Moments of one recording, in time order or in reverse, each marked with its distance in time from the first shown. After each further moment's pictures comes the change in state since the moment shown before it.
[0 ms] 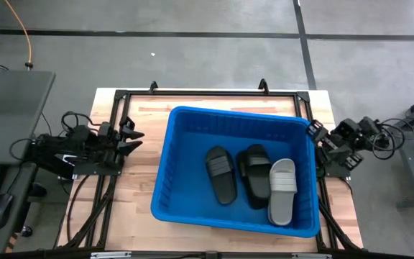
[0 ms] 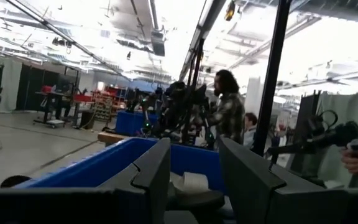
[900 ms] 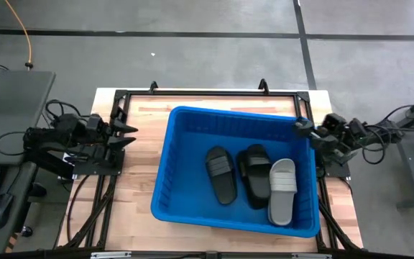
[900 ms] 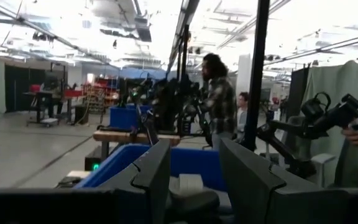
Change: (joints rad) left arm 0.000 0.210 0.331 -0.195 0.067 0.085; right arm 0.000 0.407 0.011 0.518 0.200 0.133
